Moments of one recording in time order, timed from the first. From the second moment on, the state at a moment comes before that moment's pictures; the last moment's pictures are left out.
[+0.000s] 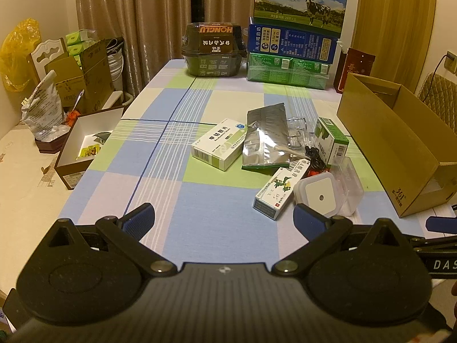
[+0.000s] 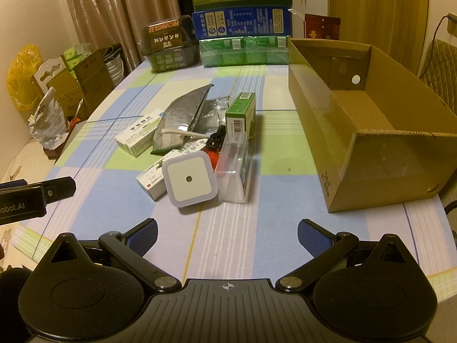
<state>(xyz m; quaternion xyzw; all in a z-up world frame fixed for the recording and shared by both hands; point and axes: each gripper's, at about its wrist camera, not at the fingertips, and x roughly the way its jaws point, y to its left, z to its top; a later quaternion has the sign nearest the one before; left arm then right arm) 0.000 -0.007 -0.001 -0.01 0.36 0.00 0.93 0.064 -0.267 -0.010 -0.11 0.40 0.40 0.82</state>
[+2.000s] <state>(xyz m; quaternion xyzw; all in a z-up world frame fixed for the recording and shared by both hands) 0.088 -0.097 -0.103 0.30 0.29 -0.29 0.86 0.145 -0.213 -0.062 -0.18 0.36 0.49 0.77</state>
